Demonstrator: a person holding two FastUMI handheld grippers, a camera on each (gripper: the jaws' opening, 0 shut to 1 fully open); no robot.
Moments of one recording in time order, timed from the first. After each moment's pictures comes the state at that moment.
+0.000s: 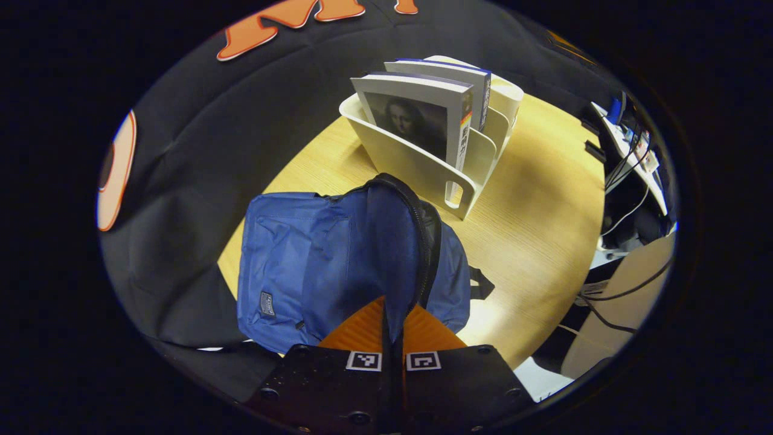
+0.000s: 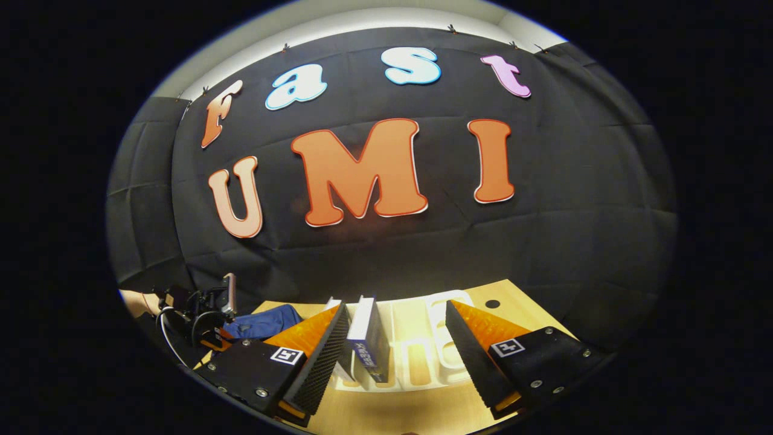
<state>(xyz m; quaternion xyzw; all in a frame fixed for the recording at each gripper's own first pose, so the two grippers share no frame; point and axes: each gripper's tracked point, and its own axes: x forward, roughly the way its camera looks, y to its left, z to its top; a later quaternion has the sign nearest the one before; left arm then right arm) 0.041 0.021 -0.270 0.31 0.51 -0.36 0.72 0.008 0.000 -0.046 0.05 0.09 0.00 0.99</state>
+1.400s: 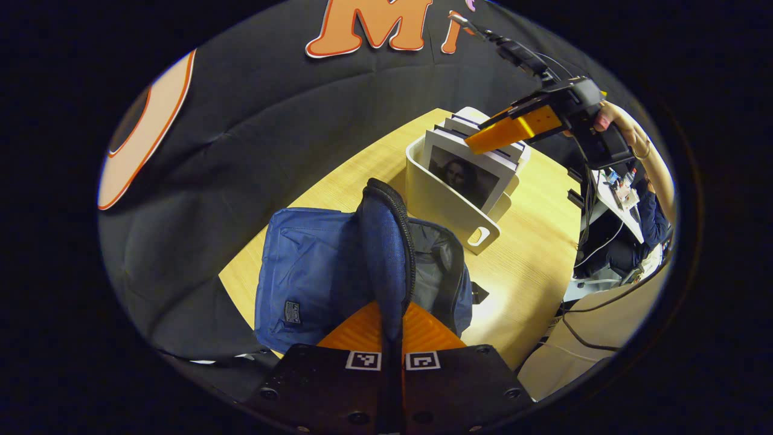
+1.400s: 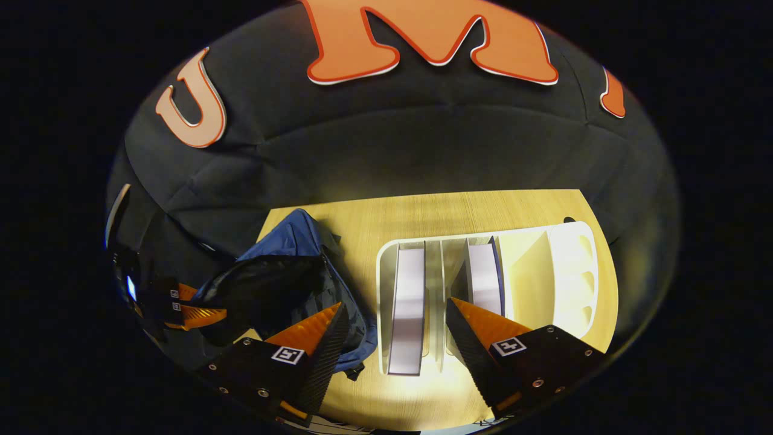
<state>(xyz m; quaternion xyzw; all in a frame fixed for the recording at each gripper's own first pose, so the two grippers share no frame) 0.107 0.023 -0.232 0.24 0.46 -0.40 0.76 0.156 0.142 -0.180 0.02 0.47 0.04 0.88</state>
